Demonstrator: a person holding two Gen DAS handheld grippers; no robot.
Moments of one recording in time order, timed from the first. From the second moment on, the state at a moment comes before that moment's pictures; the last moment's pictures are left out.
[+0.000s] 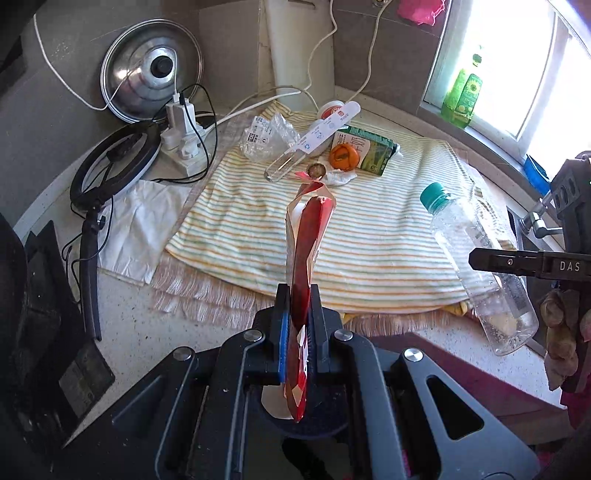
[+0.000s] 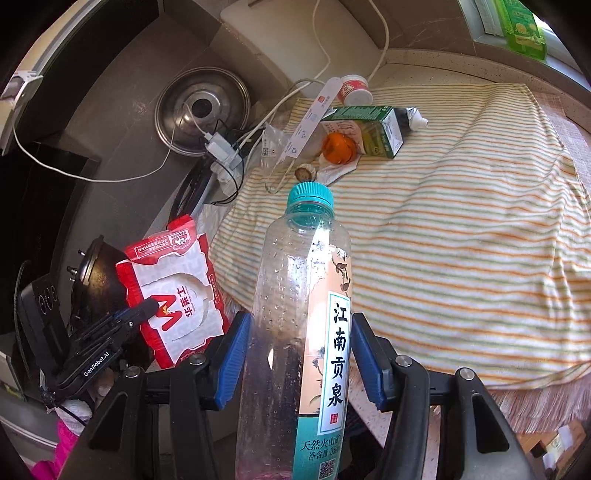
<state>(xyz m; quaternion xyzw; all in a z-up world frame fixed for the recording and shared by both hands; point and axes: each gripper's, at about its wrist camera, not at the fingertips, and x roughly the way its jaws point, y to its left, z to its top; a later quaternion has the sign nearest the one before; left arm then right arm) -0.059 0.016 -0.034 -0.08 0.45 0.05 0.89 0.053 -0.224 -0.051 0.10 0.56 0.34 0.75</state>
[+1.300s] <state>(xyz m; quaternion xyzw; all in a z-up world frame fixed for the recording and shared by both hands) -0.117 -0.002 -0.221 -0.09 0.60 0.02 0.79 -0.072 -0.148 -0.189 -0.05 0.65 0.30 0.70</state>
